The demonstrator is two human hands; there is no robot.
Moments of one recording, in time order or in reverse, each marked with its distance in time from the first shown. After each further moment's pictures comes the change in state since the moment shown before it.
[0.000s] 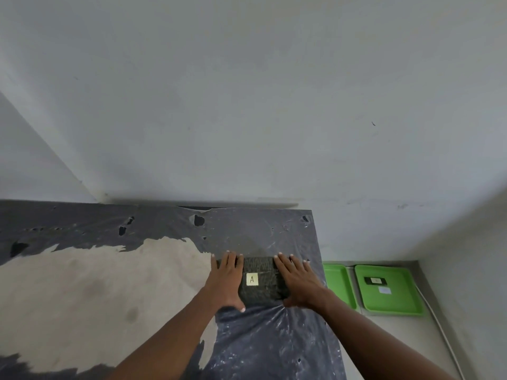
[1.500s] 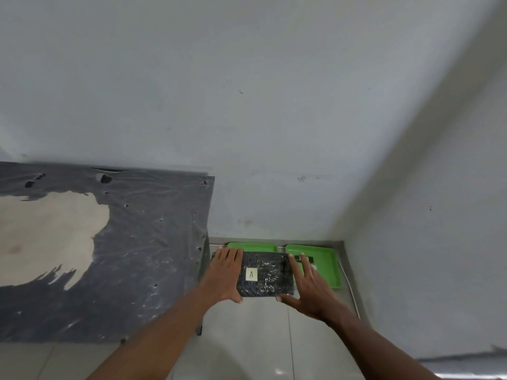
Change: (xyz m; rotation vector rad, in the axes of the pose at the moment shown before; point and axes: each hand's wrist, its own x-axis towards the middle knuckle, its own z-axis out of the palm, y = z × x) left_hand -0.009 0.426 0.032 0.033 0.208 0.081; right_hand -0.336 0.303 0.093 0.120 0.178 0.170
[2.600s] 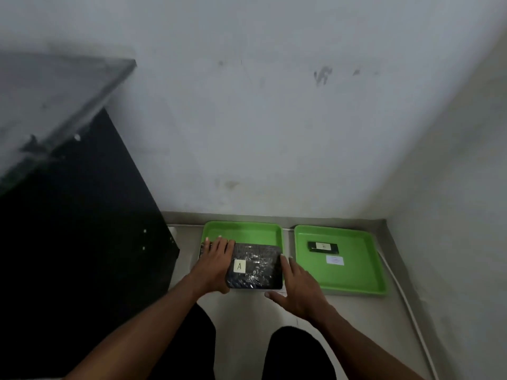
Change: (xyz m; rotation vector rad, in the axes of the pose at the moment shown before) left_hand 0.292 -0.022 0.431 -0.010 -0.069 -0.057; right_hand 0.281 0.224 0.398 0.021 0.033 -0.045
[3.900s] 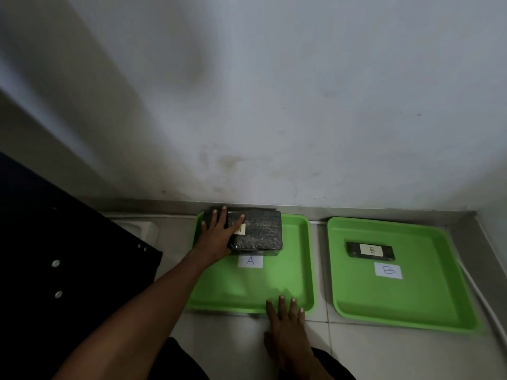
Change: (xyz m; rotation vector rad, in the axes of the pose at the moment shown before) left_hand 0.240 -0.109 0.156 -0.177 -0.169 -0.168; right_hand 0.150 0.022 0.214 -0.056 -0.356 0.140
